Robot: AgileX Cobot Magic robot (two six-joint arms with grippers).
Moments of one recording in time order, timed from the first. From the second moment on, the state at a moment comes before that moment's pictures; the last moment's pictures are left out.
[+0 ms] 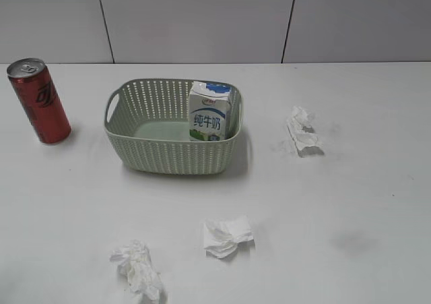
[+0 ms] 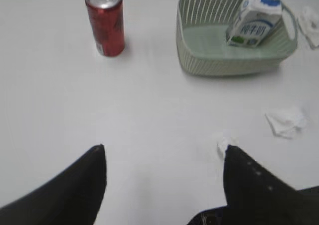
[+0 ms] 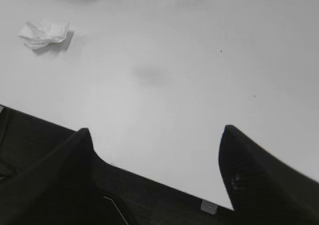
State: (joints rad) left arm -0.31 0.72 -1.05 -0.04 1.22 -0.05; right arm 0.30 0.25 -0.53 0.15 1.09 -0.10
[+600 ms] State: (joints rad) left arm -0.31 0.19 -0.55 -0.07 1.11 0.10; right arm 0.30 0.06 -0.42 0.13 0.95 -0.10
